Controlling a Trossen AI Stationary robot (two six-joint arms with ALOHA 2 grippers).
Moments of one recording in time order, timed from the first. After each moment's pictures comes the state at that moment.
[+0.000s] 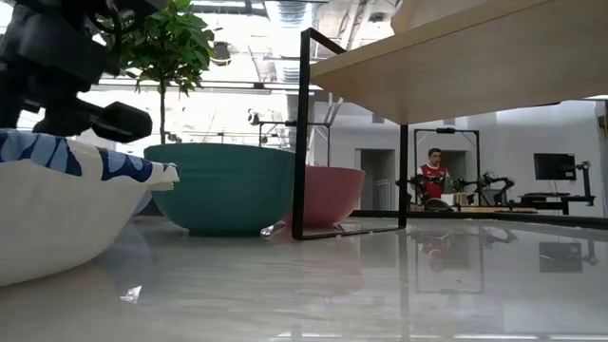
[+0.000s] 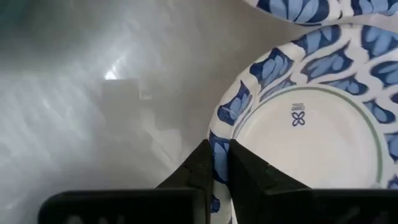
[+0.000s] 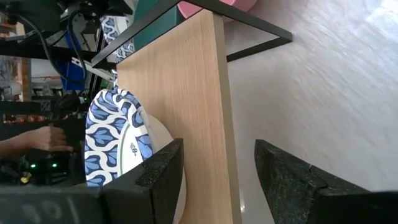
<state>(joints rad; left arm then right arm) -0.35 1.43 0.83 -0.84 0.15 0.22 -0.33 0.81 0.77 -0.77 -0.51 0.83</state>
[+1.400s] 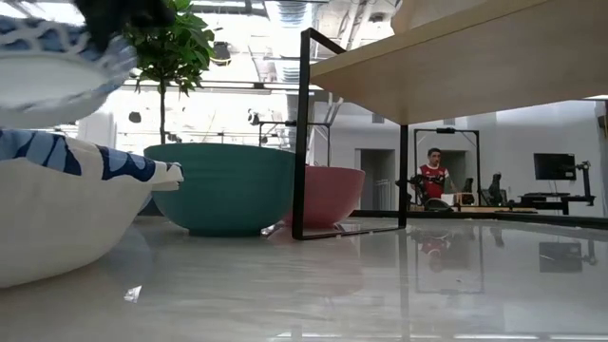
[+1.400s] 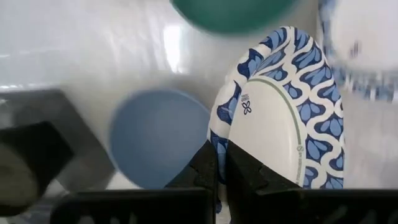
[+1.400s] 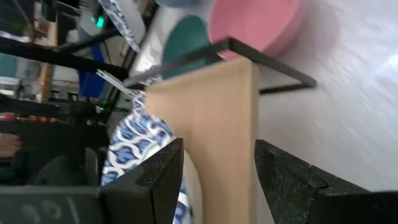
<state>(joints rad) -0.22 1.43 1.47 -1.50 -0.09 -0.16 -0.33 0.81 0.77 -0.62 -0.49 0.78</state>
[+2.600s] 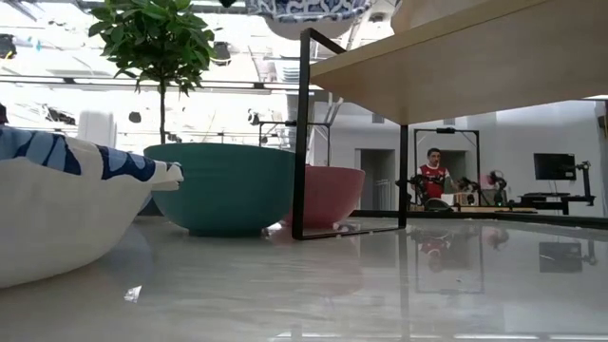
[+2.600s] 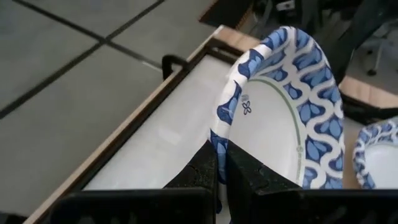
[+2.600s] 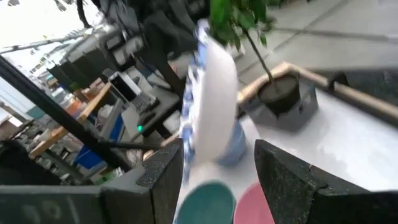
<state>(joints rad) 0.22 1.50 1.79 -0.83 -0.23 -0.25 -0.43 0.93 0.96 -0.13 -0.36 0.53</state>
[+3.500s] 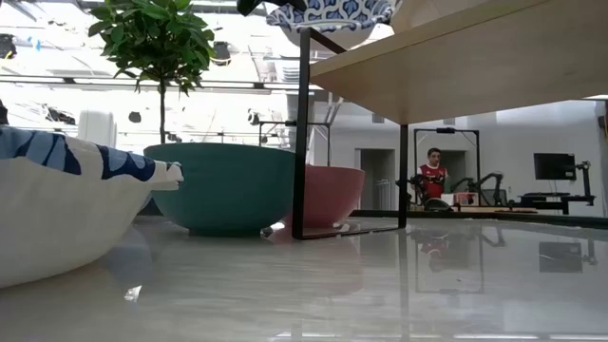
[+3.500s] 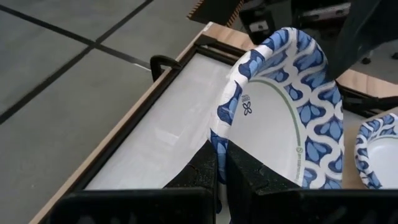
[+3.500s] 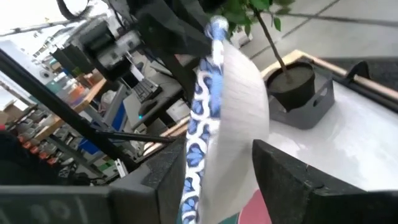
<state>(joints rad) 0.21 1.56 1.79 -0.76 -0.21 -0.20 -0.37 1.10 1.01 -0.07 -0.37 0.51</state>
